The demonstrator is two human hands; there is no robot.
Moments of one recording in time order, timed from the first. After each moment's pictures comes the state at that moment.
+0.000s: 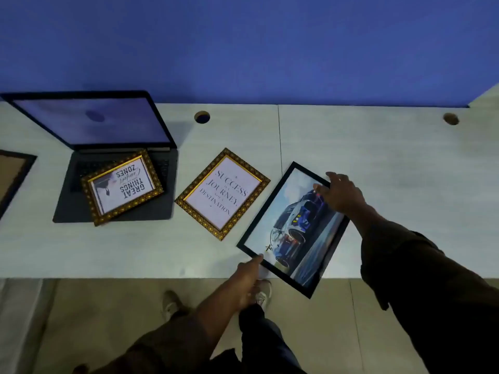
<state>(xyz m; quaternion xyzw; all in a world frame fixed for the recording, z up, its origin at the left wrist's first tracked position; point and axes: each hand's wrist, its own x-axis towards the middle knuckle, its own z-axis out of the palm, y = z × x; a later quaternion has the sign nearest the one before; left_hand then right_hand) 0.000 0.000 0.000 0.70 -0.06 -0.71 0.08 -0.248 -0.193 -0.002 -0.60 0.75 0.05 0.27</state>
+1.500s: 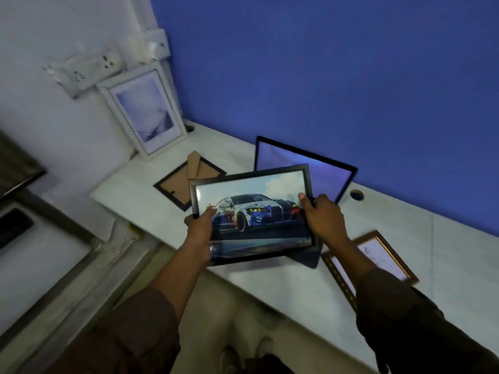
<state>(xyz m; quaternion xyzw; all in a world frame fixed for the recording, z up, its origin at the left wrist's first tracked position) 0.472 0.038 0.120 0.69 0.08 -0.41 0.59 0.252 -0.130 0.138 -0.75 0.58 -0.13 0.29</state>
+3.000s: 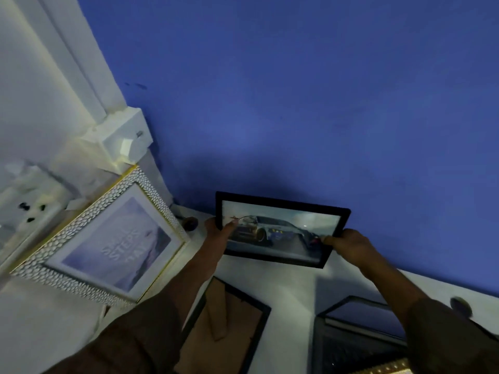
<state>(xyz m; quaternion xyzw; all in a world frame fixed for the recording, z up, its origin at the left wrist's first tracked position) 0.855 -0.336 0.065 0.68 -0.20 -0.49 0.50 0.556 -0.438 0.102 -0.57 0.70 -0.05 0.44</state>
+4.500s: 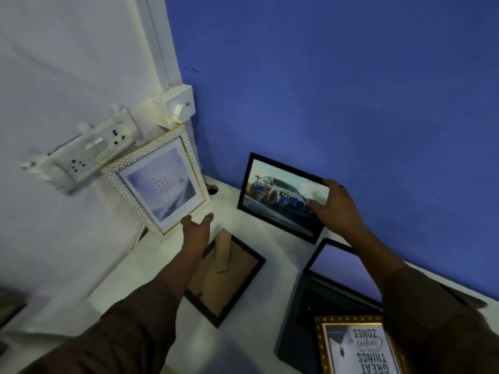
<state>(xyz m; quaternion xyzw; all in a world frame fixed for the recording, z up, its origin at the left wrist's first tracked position) 0.820 -0.176 0.079 0.76 -0.06 -0.33 0.56 0.550 -0.352 0.180 -0.77 0.54 -0.14 0.31</state>
